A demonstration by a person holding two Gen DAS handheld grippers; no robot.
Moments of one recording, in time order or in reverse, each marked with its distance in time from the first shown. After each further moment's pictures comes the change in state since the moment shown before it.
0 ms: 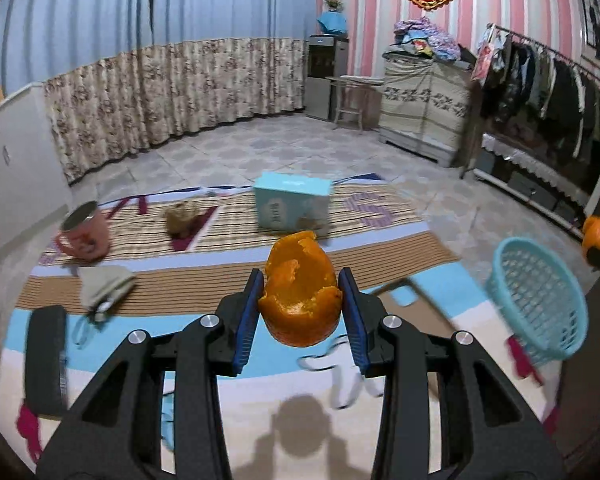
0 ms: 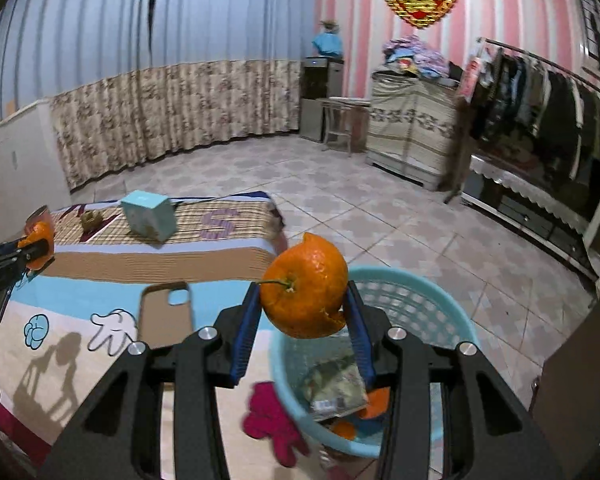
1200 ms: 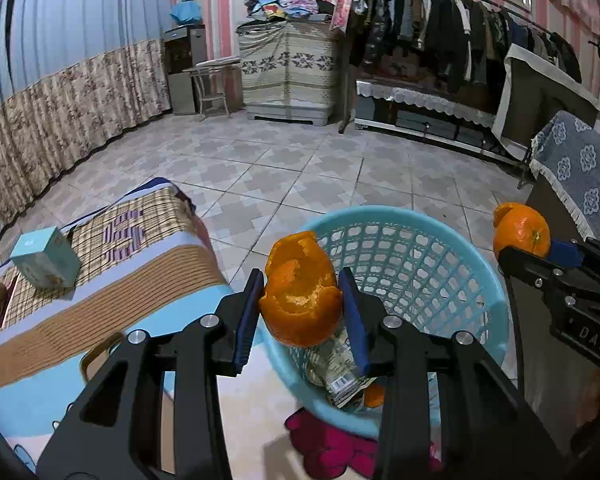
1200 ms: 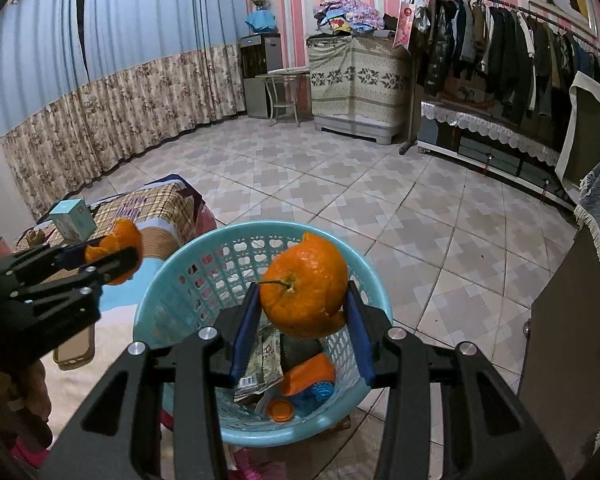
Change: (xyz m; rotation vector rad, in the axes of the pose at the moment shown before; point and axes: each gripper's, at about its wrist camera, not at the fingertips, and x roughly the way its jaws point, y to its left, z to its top) left arm 0.066 -0.256 -0.010 0.309 0.076 -0.324; right arm 0.035 -0.108 -0.036 0.170 0.097 -0.089
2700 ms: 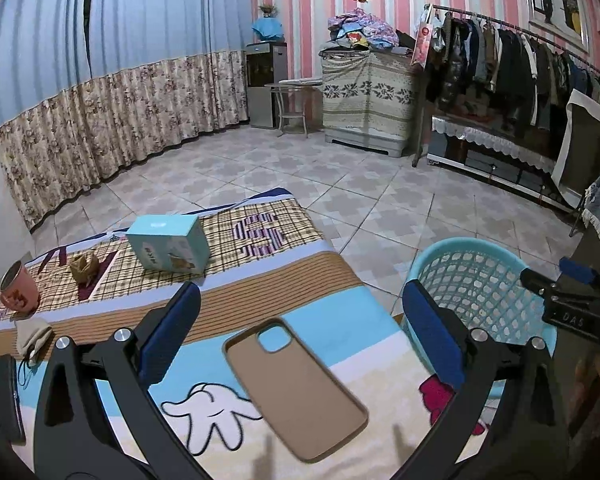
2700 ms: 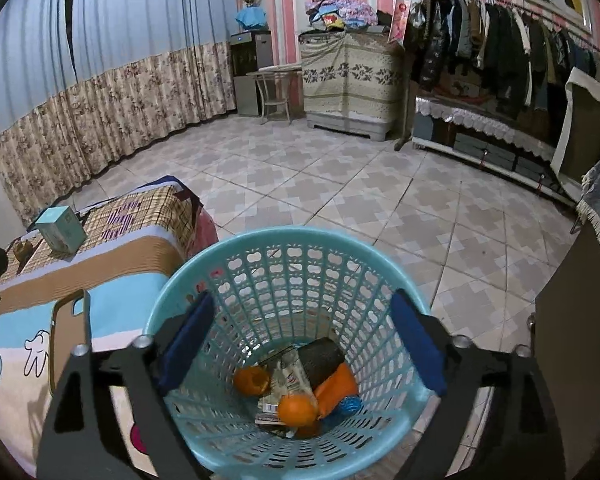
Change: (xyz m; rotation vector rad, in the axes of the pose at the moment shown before) left arm -0.076 0.107 -0.016 -0.147 -0.093 0.229; right arm 0.022 0.034 0.008 0.014 -0.013 -0.048
